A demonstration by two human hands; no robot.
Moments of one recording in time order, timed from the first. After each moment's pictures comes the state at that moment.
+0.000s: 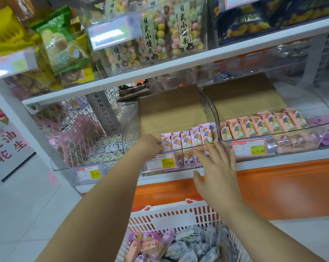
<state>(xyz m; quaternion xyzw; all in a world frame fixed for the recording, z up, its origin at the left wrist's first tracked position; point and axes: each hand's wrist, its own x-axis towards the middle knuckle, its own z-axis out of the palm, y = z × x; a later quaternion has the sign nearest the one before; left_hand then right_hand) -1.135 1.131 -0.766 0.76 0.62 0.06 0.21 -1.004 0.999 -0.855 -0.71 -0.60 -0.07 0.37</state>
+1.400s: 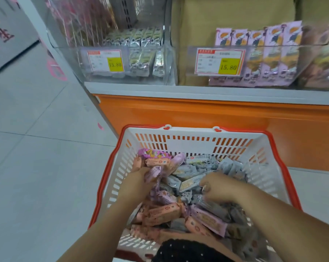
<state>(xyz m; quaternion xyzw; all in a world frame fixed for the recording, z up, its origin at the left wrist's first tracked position) -1.317 0.991 -1.046 0.67 0.69 0.02 0.28 -1.076 0.973 -1.008 -0.61 -0.64 0.44 -0.17</state>
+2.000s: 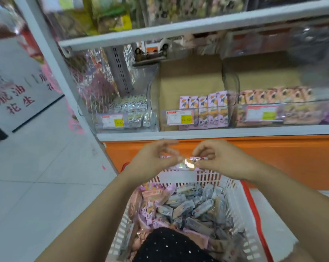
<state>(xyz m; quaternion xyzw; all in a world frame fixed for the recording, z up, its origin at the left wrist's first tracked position) -1.234 0.972 -0.816 0.73 0.44 0.26 0.45 -1.030 0.929 -0.815 -0.58 -0.67 0.38 0.26</state>
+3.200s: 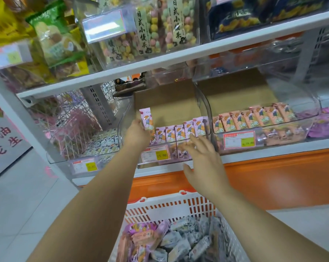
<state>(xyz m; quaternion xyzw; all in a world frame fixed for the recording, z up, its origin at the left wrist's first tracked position) -1.135 1.118 -0.764 0.67 0.65 0.27 0.22 -1.004 0.987 -0.828 -0.69 -0.65 0.07 0.32</state>
